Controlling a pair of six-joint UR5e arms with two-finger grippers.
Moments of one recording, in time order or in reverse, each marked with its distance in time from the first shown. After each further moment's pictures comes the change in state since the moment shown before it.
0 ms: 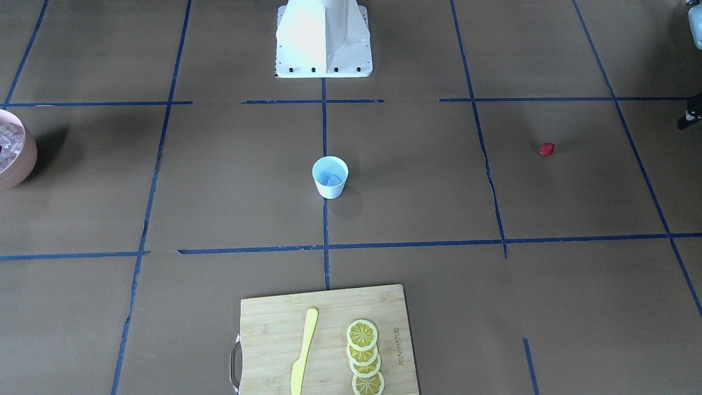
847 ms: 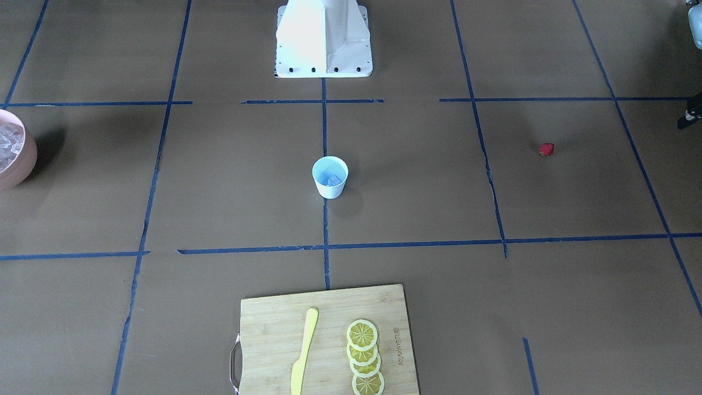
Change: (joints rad) left arm 0.000 0.000 -0.001 0.002 0.000 -0.001; right arm 0.093 -0.045 0.054 -0.001 0.029 0.015
